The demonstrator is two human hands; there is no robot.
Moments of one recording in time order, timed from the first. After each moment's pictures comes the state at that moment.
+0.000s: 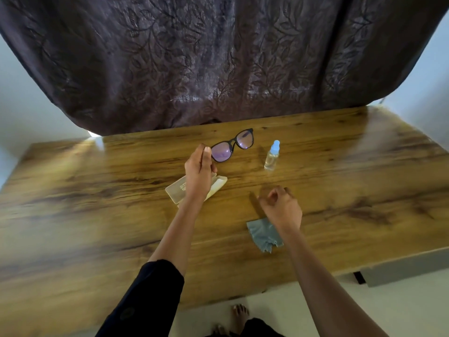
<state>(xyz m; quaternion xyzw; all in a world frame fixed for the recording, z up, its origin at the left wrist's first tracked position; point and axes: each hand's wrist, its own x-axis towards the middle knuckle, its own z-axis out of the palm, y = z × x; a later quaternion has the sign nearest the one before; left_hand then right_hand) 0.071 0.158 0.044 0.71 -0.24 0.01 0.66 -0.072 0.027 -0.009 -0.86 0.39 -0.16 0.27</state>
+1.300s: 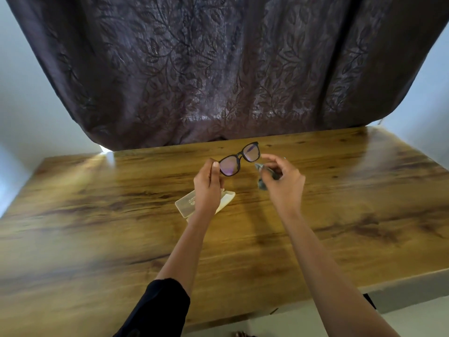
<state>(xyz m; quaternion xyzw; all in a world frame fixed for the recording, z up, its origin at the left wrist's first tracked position) 0.064 0.167 0.053 0.71 -0.24 0.03 0.67 -0.038 0.054 0.095 -0.79 0.25 -0.37 0.43</state>
